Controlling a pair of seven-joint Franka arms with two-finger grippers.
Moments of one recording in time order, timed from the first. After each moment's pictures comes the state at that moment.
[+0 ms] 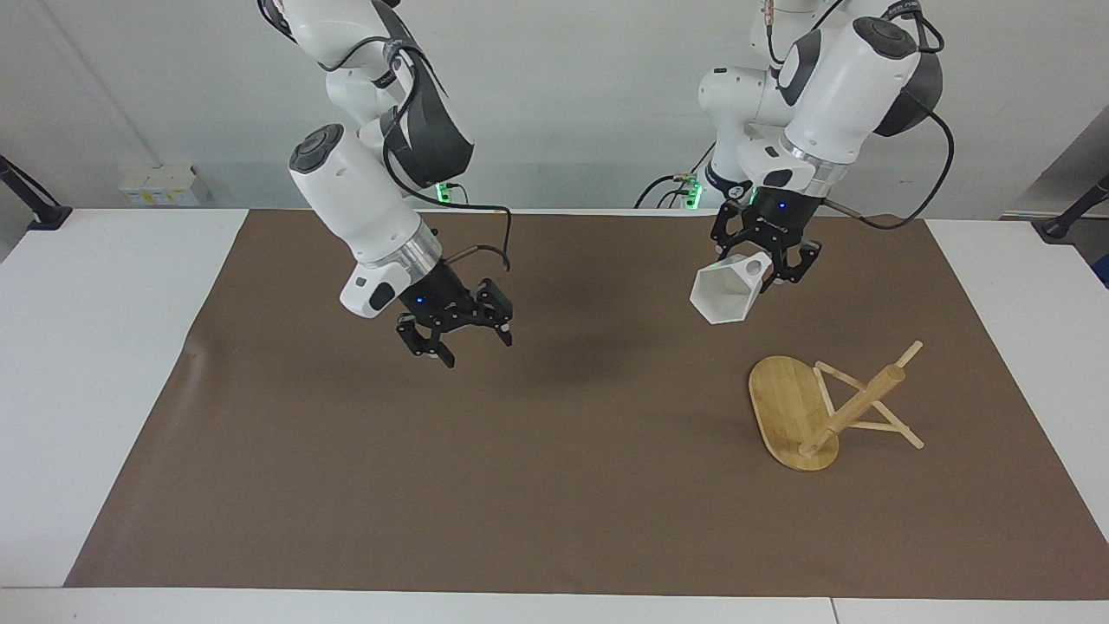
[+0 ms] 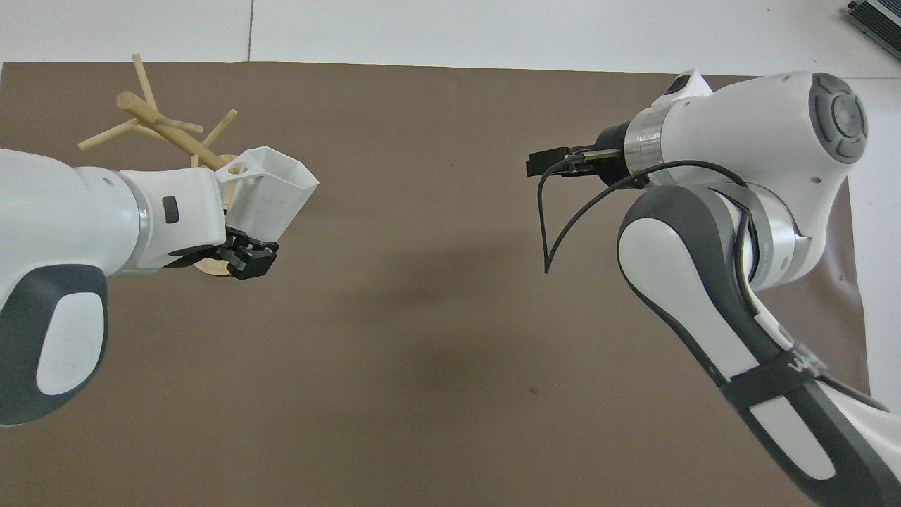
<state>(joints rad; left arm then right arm) -0.28 -0.10 -0.03 -1.91 -0.13 2.00 0.36 -0.15 0.26 0.43 -1.67 0.18 2.15 0.07</state>
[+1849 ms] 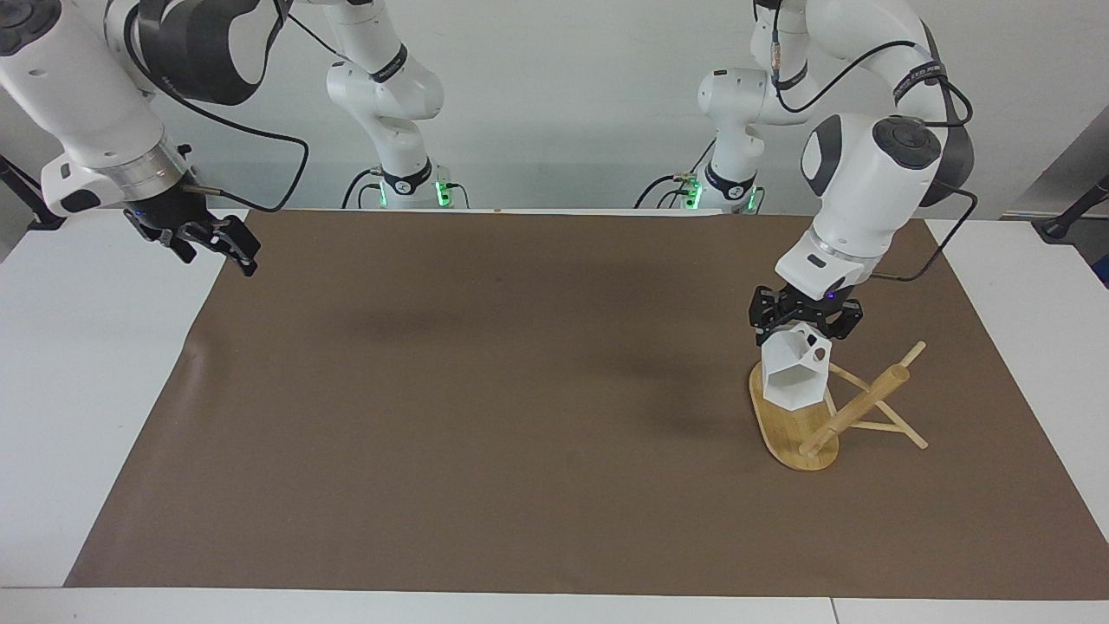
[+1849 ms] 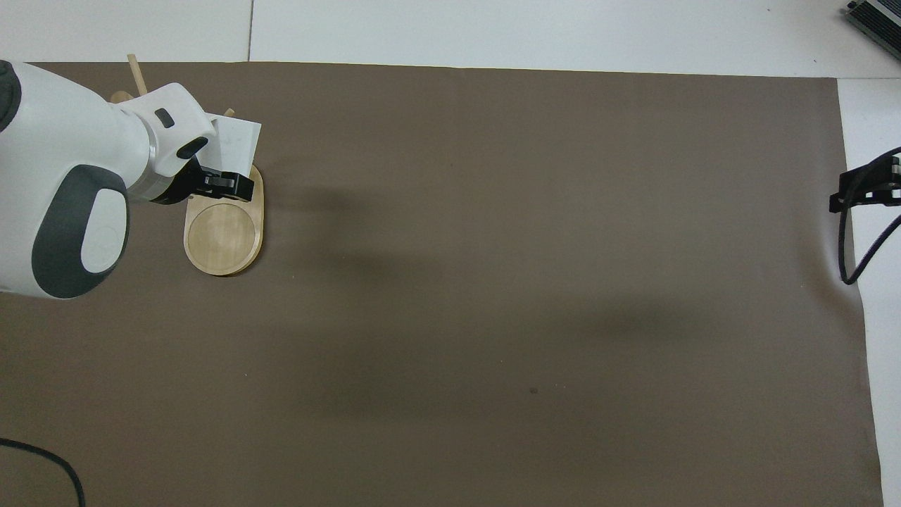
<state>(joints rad) -0.19 0.16 -0.03 -1.73 -0.05 2.02 0.00 -0.20 0.14 0.04 -1.44 -0.03 1.54 0.07</state>
